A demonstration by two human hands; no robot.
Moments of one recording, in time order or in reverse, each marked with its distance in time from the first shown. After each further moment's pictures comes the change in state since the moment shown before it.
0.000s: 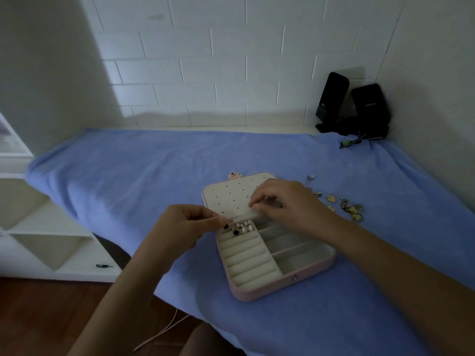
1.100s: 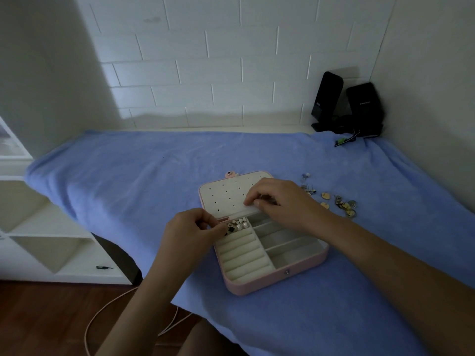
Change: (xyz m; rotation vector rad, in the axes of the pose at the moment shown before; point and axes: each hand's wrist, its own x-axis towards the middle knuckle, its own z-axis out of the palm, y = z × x) left_hand -0.005 -0.015 0.026 0.312 0.233 0.149; right_hand -0.002 -0.004 -0.002 -0.070 -0.066 0.076
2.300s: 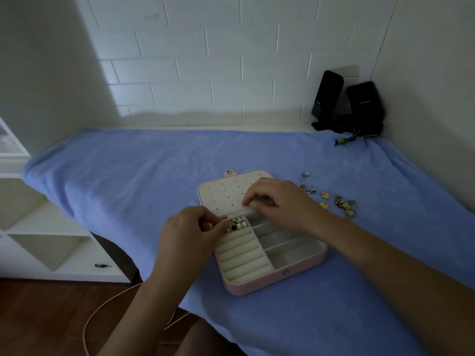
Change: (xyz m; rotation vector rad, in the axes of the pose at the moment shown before) left_hand -0.008 0.004 0.004 0.144 0.114 0.148; right_hand 0.000 0.000 0.002 0.040 0.009 -0.037
